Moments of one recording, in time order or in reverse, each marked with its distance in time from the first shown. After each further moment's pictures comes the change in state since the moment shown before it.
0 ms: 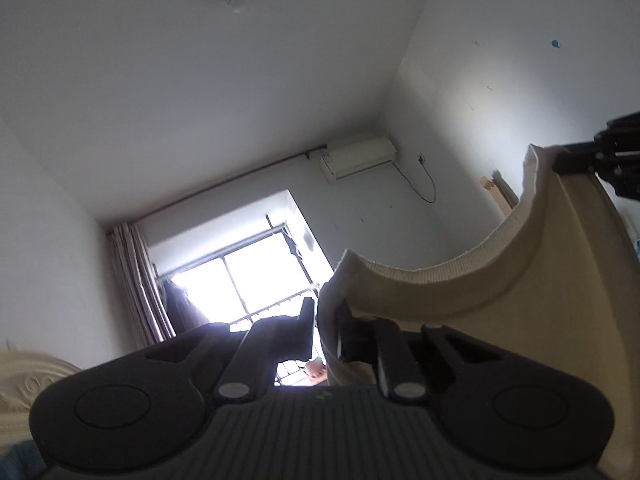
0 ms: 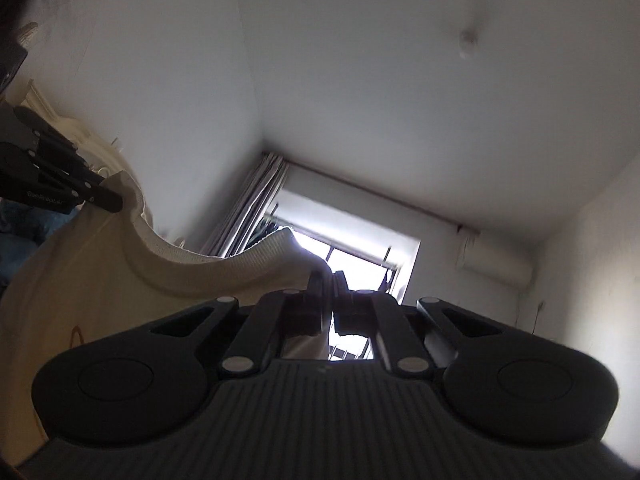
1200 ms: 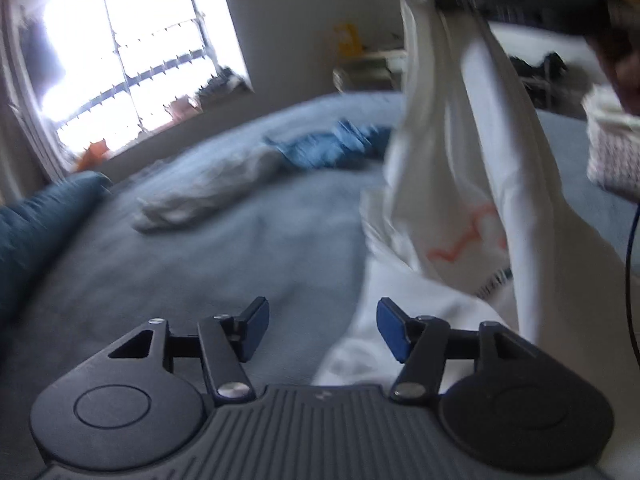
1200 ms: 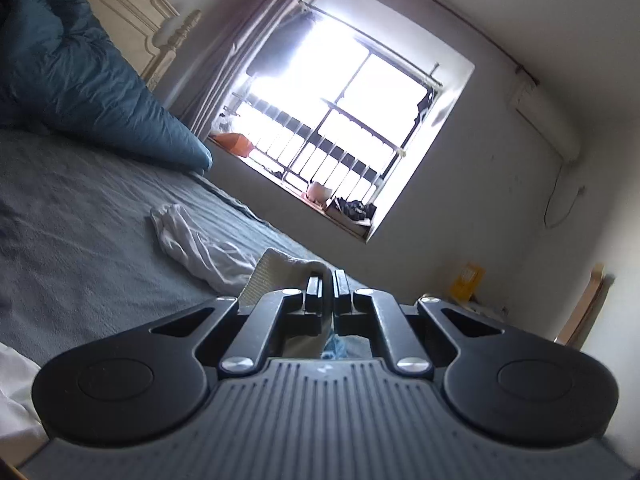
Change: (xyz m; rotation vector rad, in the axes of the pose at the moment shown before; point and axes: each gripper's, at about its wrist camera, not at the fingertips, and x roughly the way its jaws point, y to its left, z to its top) left arm 0.278 -0.165 -0.399 -0.194 0.780 -0.454; right arm 0.278 0.090 -0.308 -0.143 0.621 0.057
